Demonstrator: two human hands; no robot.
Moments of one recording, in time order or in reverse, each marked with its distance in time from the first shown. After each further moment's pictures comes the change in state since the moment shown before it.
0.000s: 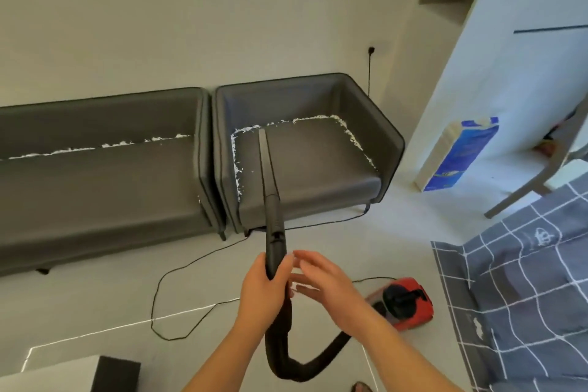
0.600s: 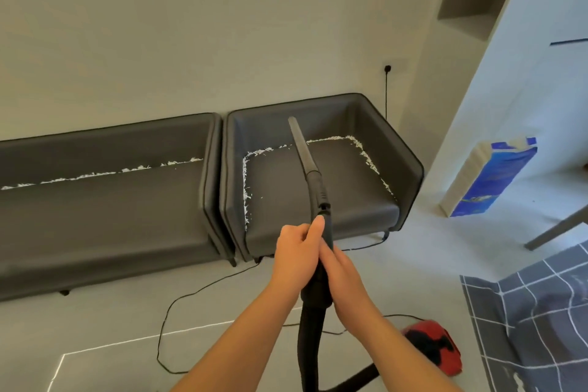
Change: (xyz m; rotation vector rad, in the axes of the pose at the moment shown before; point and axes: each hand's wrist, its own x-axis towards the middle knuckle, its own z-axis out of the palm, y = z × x) left_hand 0.107 0.134 0.073 0.061 -0.022 0.139; right_hand 0.069 -0.091 -0.061 0.196 0.122 -0.081
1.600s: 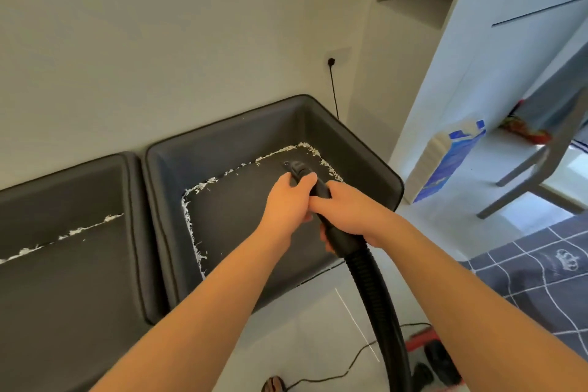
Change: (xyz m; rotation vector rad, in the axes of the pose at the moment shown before) left_hand 0.347 0.095 -0.006 -0.151 -0.306 -0.172; right_hand 0.276 -0.217 -0.018 -0.490 0.104 0.131
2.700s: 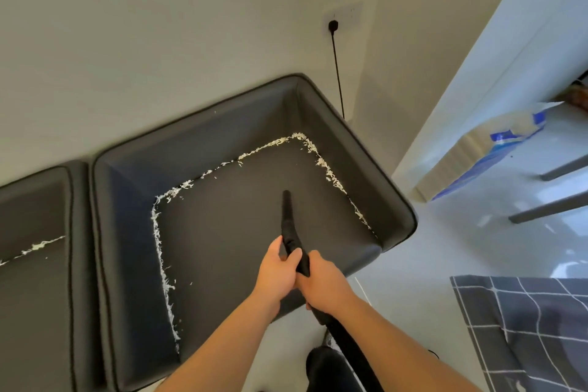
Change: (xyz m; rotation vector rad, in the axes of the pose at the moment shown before) left_hand 0.234 -0.075 0.107 0.079 0.063 -0.436; right_hand 0.258 0.126 -0.075 -0.257 -0.104 0.187
